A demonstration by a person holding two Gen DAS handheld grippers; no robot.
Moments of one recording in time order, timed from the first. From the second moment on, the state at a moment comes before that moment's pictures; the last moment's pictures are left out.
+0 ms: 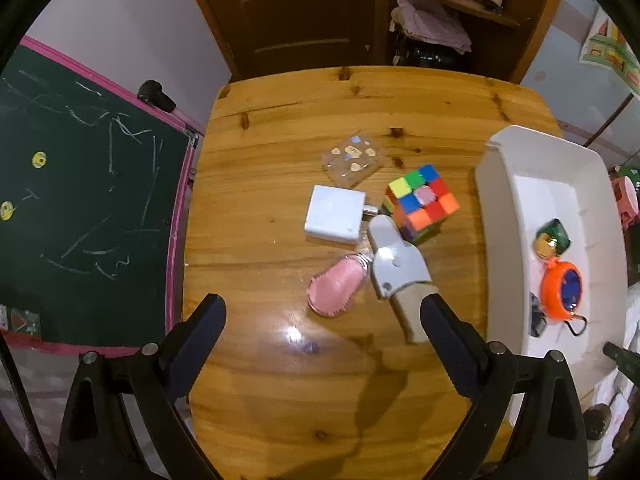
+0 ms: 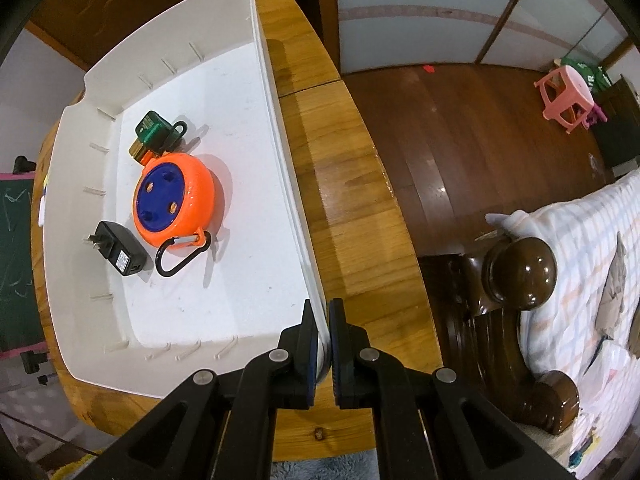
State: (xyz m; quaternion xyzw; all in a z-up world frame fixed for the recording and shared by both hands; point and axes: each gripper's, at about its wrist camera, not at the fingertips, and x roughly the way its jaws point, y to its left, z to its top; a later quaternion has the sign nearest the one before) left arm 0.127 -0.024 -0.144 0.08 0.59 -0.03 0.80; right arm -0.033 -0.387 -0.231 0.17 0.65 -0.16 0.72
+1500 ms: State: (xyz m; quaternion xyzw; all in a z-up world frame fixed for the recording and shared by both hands) left arm 0.222 -0.014 -0.274 0.06 0.64 -0.09 0.76; right arm -0.025 -0.380 -0.238 0.17 0.67 -0.23 0.69
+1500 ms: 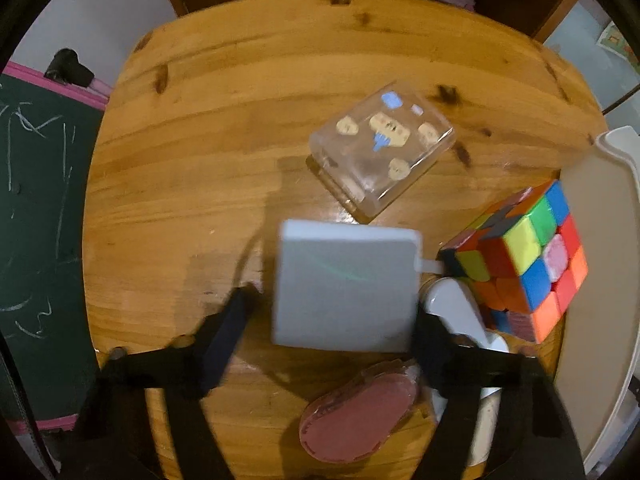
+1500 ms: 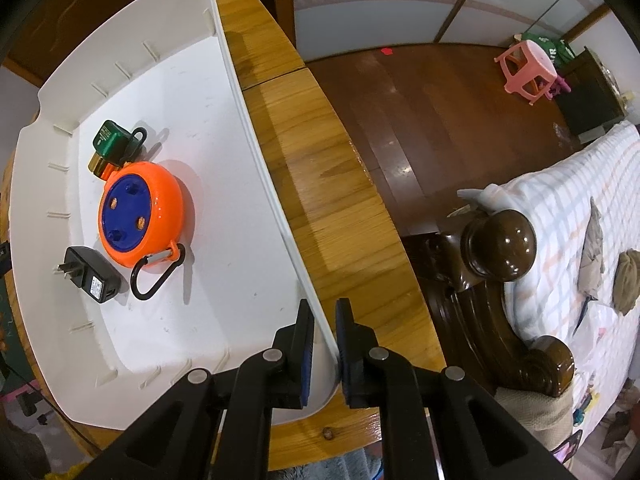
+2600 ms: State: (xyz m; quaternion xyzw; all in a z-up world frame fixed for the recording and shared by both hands) left arm 0.119 -0.164 -0.103 0.10 0.57 -0.15 0.80; right arm -0.030 -0.390 -0.237 0.16 0.67 -0.09 0.72
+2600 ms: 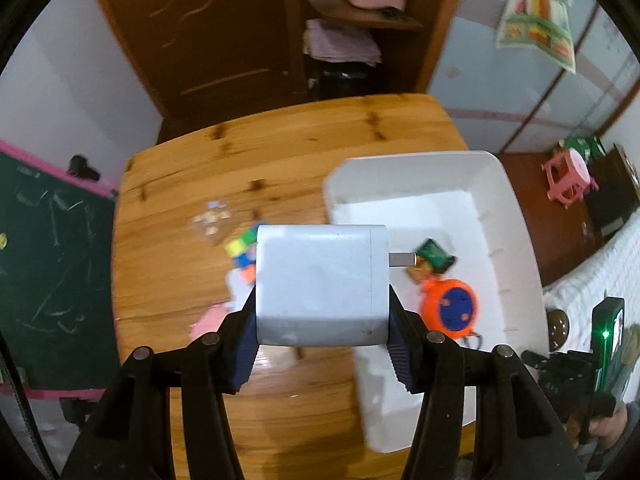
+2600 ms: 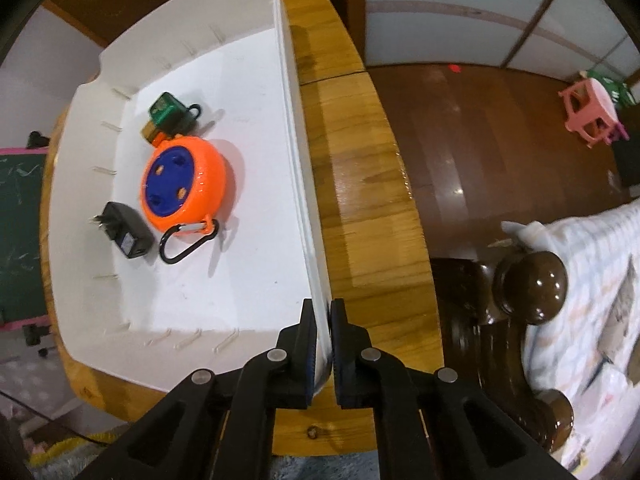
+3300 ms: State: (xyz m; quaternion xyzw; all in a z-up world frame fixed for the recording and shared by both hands) left arm 0.155 -0.260 -0.207 0.17 0.62 -0.09 0.76; right arm -0.030 -0.394 -0.239 0.17 0.68 -0.02 0.72
